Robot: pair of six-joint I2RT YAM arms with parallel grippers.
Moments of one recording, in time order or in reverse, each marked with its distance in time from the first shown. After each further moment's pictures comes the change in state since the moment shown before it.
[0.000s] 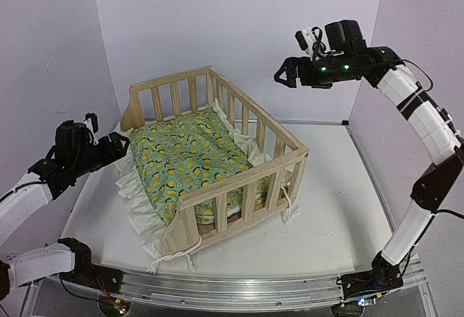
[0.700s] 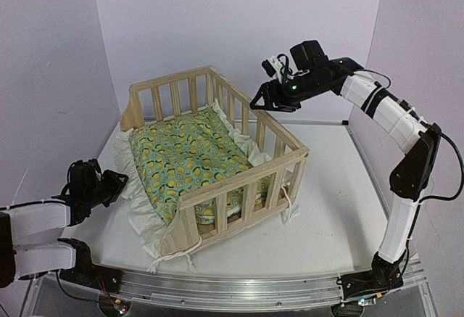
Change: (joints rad) left arm 0.173 0.072 -0.506 0.495 0.161 -0.436; right arm 0.042 0.239 0.068 -0.013 -0.299 0.047
